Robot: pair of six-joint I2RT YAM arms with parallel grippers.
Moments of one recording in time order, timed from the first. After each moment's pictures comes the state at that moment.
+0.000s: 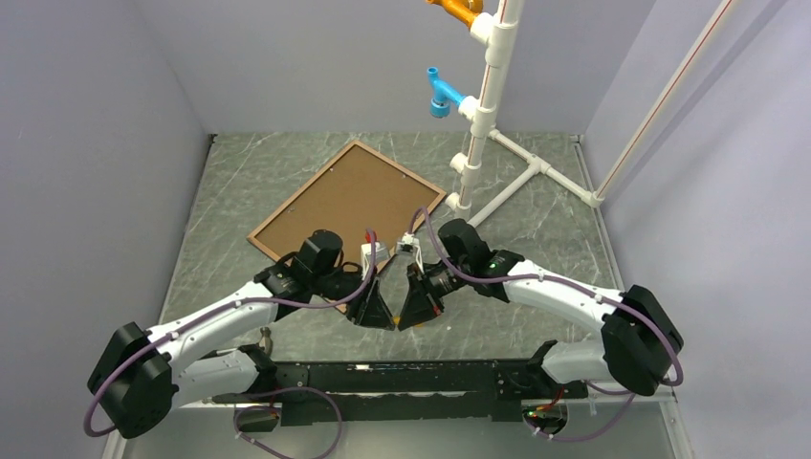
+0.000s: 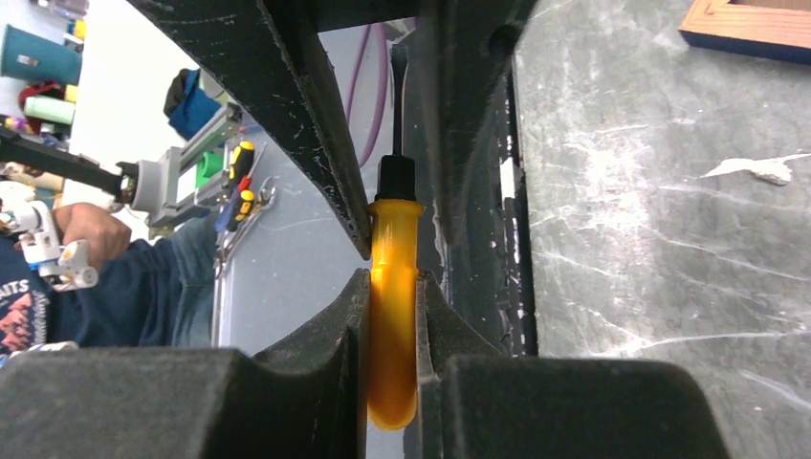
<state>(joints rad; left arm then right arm) -0.74 1.08 0.61 -0.13 0.89 -0.32 0.79 1.30 0.74 -0.13 -1.03 0.24</state>
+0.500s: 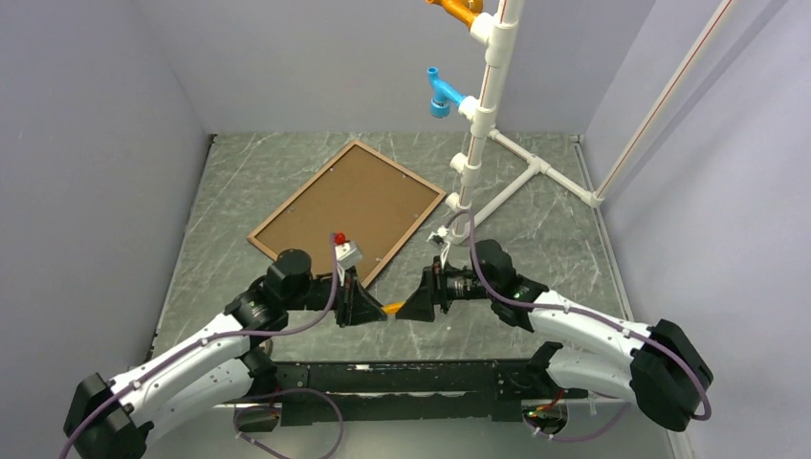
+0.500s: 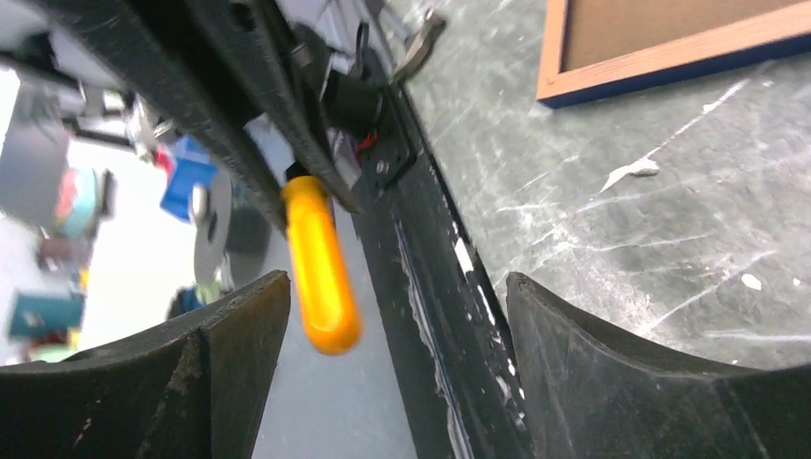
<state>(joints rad) -0.74 0.79 0.46 -0.01 0.71 -0.42 0.78 1.06 0.50 0.20 -0.71 0.62</state>
